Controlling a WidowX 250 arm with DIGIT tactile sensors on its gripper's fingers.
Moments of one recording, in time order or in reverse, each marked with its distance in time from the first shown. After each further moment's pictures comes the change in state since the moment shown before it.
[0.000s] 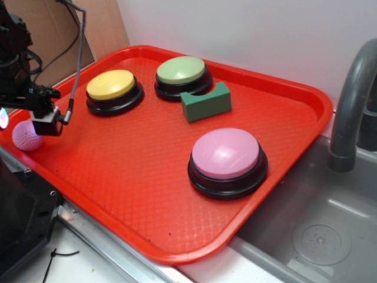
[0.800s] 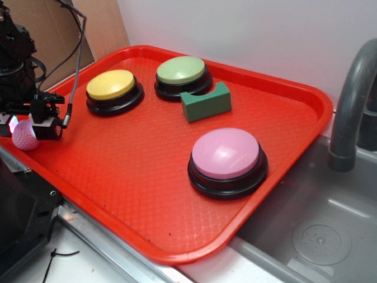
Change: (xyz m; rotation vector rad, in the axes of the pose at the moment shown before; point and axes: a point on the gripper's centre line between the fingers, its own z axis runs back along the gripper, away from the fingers) arm 0.003 0.000 -0.008 -0.058 0.013 0.014
